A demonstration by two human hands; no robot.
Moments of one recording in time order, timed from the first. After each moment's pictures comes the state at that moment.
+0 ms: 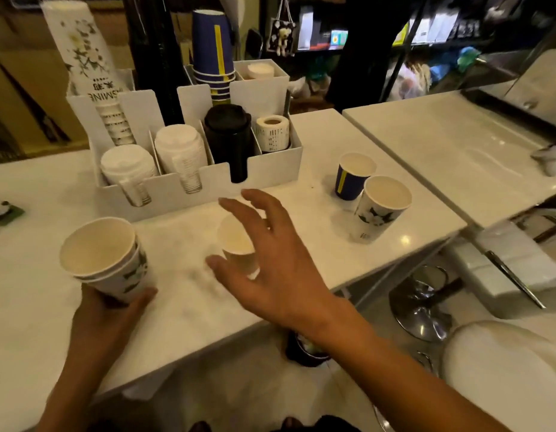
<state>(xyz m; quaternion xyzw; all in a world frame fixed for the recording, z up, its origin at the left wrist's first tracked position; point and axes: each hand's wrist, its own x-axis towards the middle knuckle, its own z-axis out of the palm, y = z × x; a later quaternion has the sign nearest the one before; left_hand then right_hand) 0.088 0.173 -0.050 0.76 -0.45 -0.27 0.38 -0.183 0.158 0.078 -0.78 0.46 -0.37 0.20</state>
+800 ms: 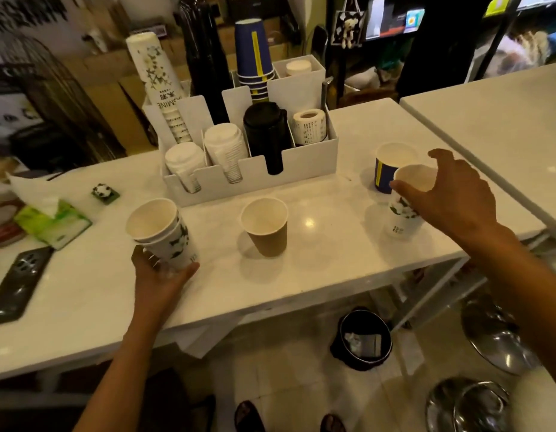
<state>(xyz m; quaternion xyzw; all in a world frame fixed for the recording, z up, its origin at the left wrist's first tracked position) 0.070 0.191 -0.048 0.76 -0.42 -0.21 0.44 -0.403 0.055 0.064 -0.65 0.72 -0.24 0.07</state>
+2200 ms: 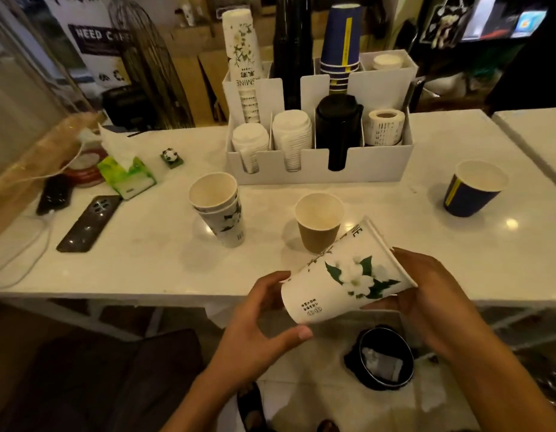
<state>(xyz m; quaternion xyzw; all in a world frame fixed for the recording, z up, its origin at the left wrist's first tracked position) -0.078 0.288 0.006 0.62 -0.53 -0.36 0.46 -0.299 0.156 0.051 -0.47 0.42 -0.36 0.69</state>
